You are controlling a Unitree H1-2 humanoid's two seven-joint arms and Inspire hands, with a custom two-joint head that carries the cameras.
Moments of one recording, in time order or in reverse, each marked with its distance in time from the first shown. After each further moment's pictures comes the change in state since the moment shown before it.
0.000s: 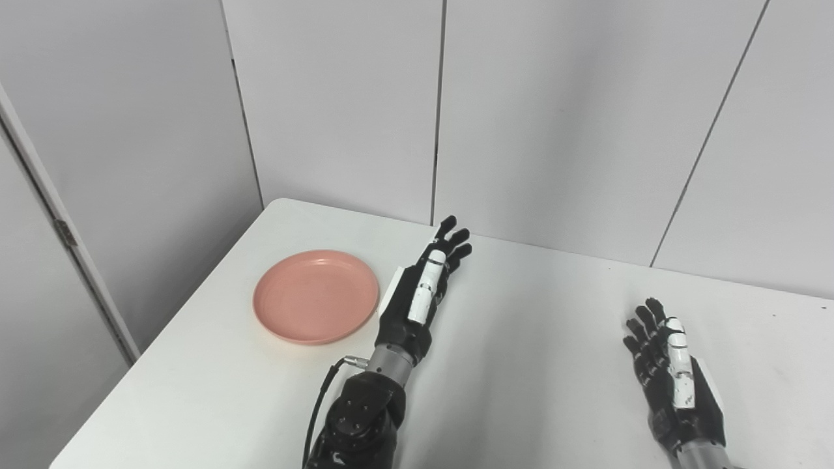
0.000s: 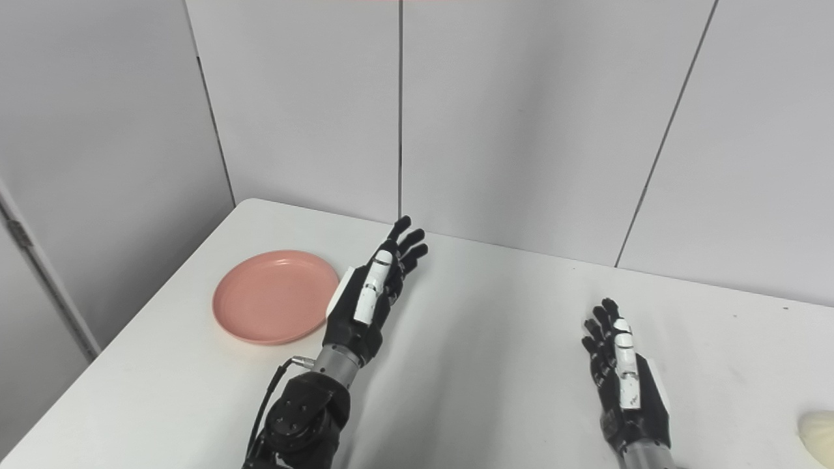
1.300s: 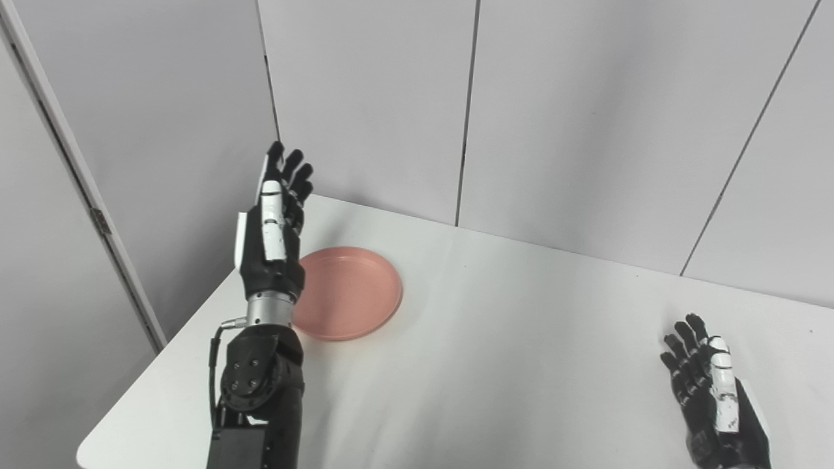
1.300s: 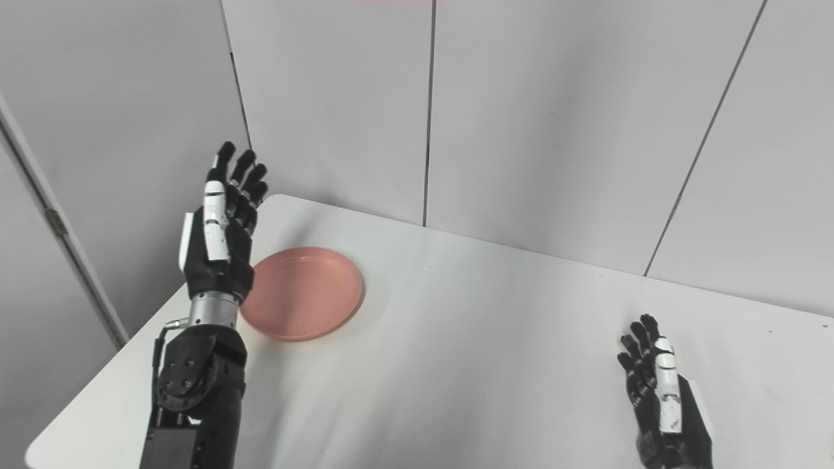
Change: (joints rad) left arm -0.017 0.152 0.353 -0.206 -0.122 0.035 0.178; right arm 0.020 -0.031 -0.004 -0.041 0.017 0.018 0.012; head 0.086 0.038
